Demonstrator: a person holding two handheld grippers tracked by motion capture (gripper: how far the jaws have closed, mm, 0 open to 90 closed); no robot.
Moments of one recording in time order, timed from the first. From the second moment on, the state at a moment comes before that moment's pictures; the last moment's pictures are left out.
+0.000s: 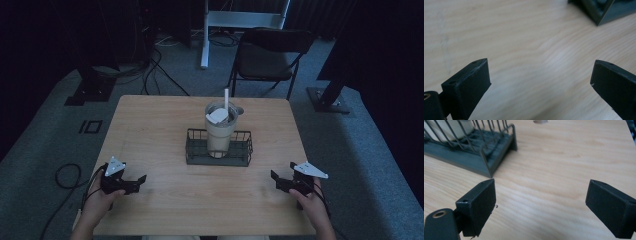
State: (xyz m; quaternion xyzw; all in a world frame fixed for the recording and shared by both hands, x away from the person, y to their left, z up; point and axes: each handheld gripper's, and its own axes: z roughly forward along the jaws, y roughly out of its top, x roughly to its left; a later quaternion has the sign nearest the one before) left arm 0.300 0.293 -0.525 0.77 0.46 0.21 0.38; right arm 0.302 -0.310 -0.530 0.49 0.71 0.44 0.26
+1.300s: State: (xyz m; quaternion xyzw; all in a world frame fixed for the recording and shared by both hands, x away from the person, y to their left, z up) left arm 0.281 0.311 -0.547 0.70 0.61 0.25 0.28; right arm 0.289 -0.316 -0.551 0.55 0.74 0.32 0.23
